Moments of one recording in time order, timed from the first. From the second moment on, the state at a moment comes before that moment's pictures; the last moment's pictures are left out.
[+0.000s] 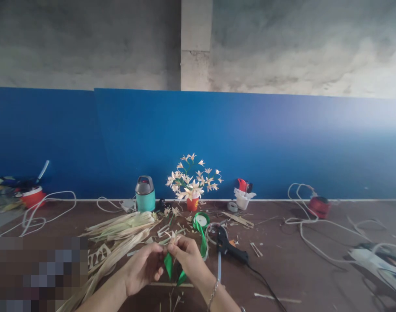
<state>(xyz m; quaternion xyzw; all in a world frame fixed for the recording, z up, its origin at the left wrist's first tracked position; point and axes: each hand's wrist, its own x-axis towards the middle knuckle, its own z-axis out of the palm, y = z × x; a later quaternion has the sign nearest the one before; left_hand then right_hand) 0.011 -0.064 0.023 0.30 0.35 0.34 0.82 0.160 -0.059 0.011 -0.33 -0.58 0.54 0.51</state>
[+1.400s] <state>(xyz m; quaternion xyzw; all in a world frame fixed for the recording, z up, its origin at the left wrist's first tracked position) 0.012 -0.064 0.030 0.31 0.39 0.50 0.71 0.163 -0.063 0.022 -0.37 -0.53 0.61 0.45</state>
